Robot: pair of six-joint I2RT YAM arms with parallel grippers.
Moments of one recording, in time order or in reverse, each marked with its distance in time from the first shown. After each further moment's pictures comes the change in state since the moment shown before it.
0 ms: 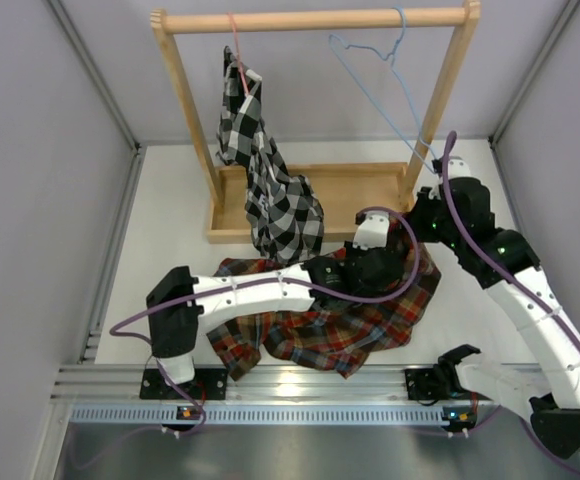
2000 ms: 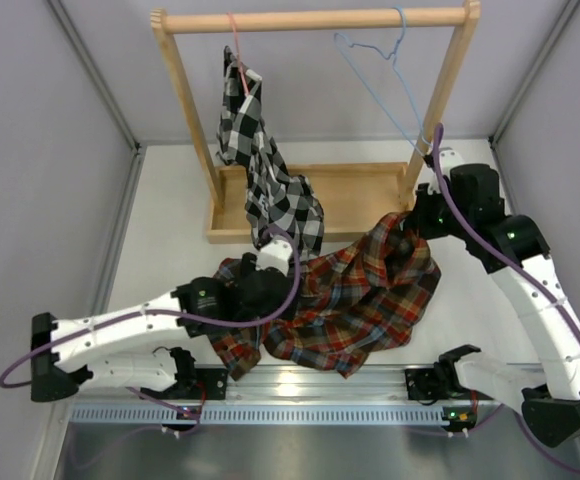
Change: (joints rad) left arm 0.060 -0.808 -0.551 -0.298 0.142 0.090; right arm -0.075 0.074 0.132 -0.149 -0.170 -0.227
